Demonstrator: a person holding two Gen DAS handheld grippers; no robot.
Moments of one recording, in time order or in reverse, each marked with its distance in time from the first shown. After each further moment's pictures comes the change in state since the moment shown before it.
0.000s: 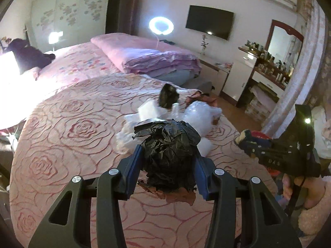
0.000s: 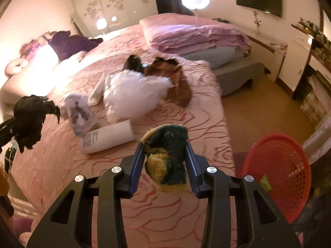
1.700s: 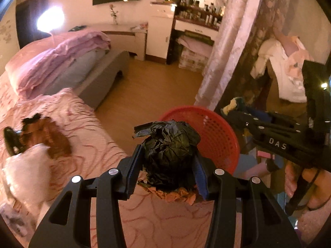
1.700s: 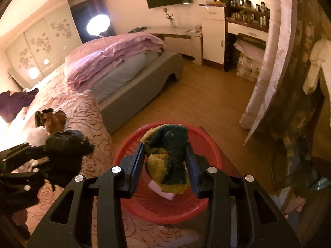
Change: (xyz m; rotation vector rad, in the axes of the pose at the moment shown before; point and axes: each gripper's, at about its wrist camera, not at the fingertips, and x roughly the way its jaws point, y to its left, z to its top) left arm 0.158 -0.246 0.021 0.417 0.250 -0.366; right arm -0.063 -0.187 -0.052 0.399 -0.088 -0.321
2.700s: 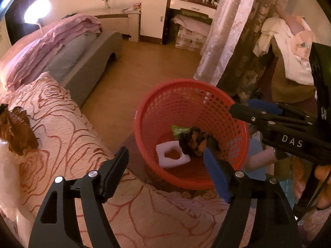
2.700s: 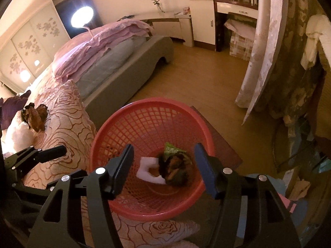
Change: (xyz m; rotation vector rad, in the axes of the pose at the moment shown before) left arm 0.051 -0.011 -0.011 0.024 0.114 0.002; right arm 0.031 -0.027 -0.015 0.068 0.090 -0.020
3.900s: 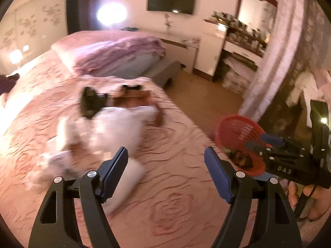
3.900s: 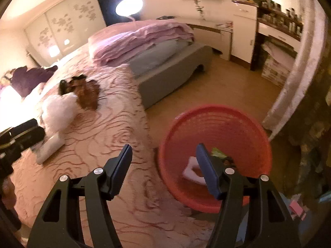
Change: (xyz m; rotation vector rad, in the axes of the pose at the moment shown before) left arm -0.148 0.099 -0.071 -0.283 -0.234 0.247; right arm -0.023 0.118 -0.019 -0.233 -0.012 0.151
